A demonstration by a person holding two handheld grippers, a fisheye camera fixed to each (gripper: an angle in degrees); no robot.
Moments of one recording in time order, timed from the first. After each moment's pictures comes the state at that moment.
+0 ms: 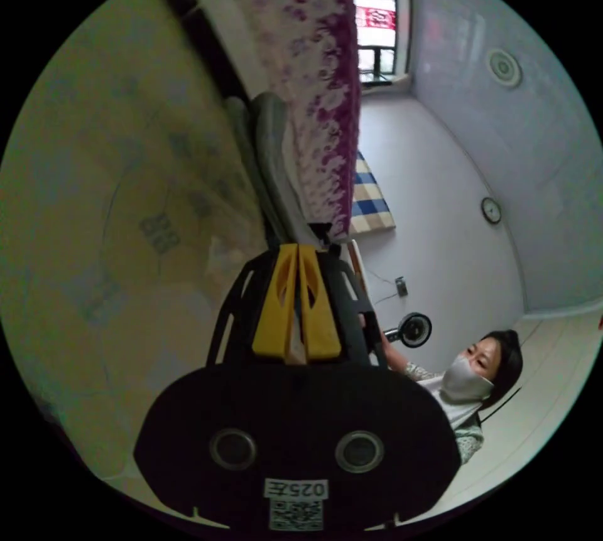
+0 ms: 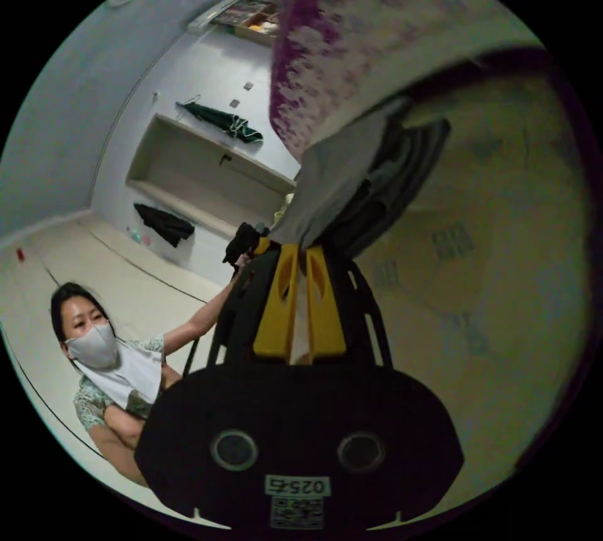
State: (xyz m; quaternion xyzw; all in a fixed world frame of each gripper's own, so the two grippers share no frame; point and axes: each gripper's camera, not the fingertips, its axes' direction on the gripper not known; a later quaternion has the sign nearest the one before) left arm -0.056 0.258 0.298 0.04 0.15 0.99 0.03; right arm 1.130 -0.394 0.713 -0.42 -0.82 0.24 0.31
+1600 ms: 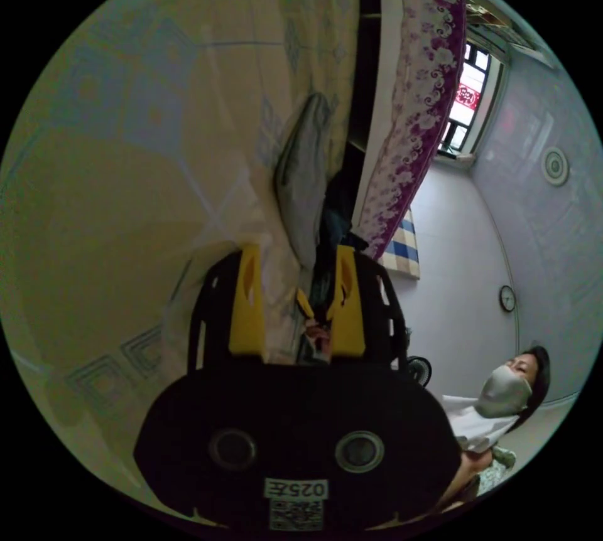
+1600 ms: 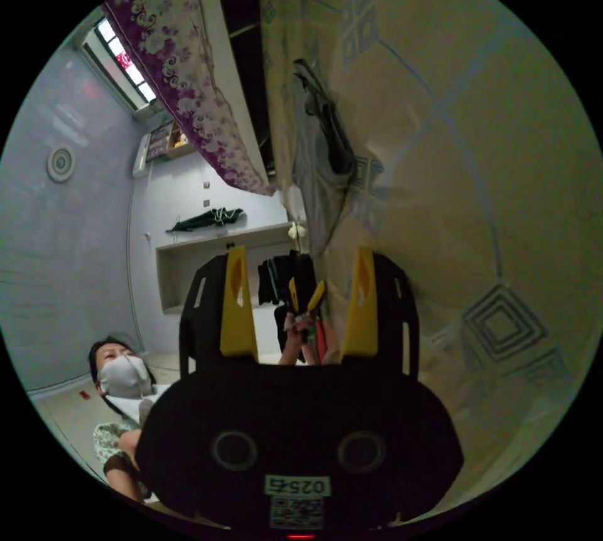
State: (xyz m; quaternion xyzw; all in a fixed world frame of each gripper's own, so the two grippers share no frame) left arm 0.154 -0.044 0.252 0.06 0.24 0.94 0.23; right arm 1.491 -0.104 0.535 -0.55 -0.63 0.50 0.21
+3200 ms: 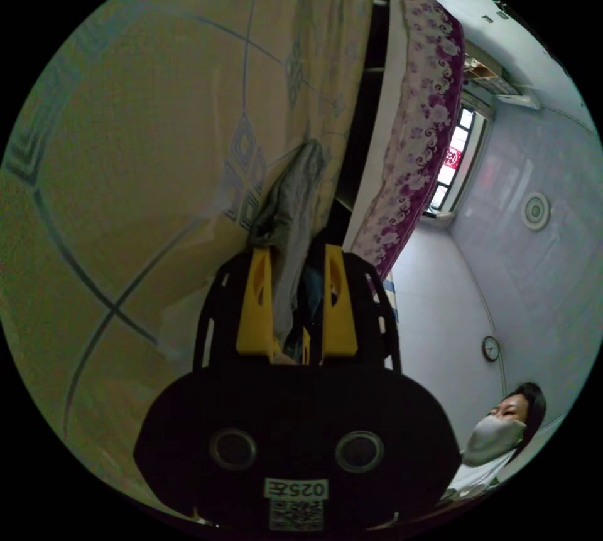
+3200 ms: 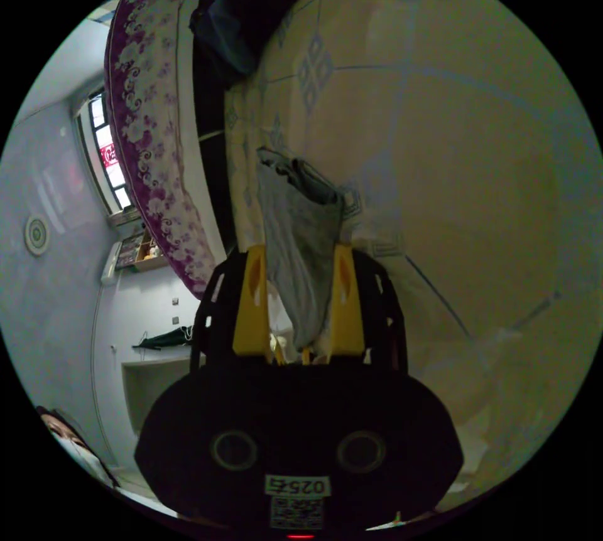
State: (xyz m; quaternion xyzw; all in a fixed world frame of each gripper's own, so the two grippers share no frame) left arm 0.182 -0.179 0.348 0.02 0.39 0.89 0.25; right arm 1.366 0.181 0.498 -0.56 -0.40 0.62 0.36
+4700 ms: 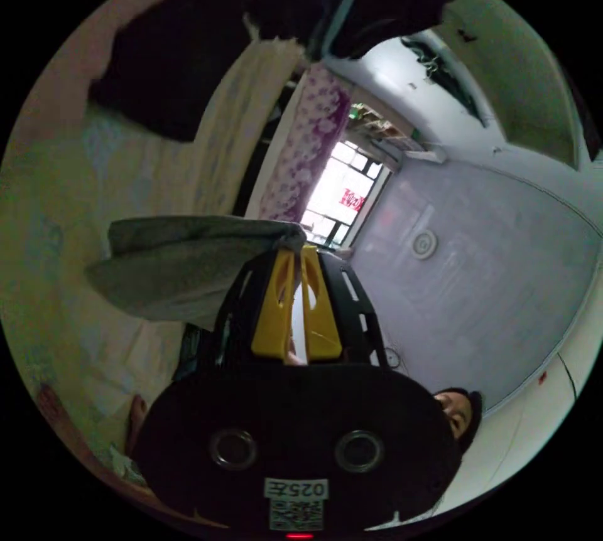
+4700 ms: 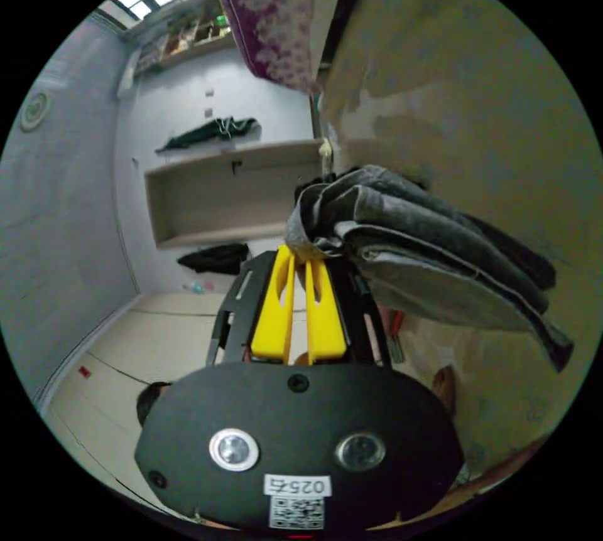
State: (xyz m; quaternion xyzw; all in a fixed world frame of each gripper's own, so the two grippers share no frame) left arm -0.421 -0.701 0.502 -0.17 0.52 0.82 0.18; right arm 0.944 0.349 0.251 -0.57 -0.75 0.32 0.11
